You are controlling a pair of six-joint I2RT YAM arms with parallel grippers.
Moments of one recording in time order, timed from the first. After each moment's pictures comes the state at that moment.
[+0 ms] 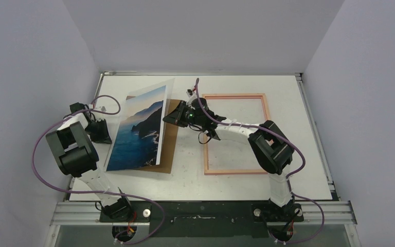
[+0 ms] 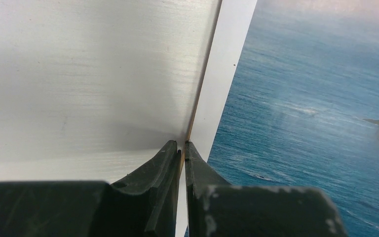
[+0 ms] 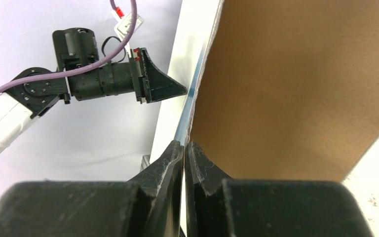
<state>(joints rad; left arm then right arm) 0.47 1.85 1.19 -0.67 0.29 0.25 0.77 1.99 1.29 0.42 -0.31 1.06</state>
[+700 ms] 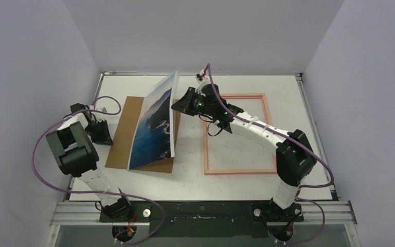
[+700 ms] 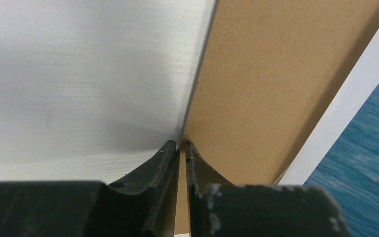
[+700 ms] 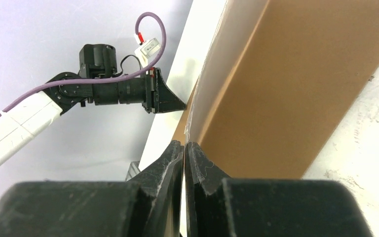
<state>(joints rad) 0.47 1.85 1.19 -0.70 0.30 0.25 0.74 1.75 1.36 0.10 -0.25 0.89</state>
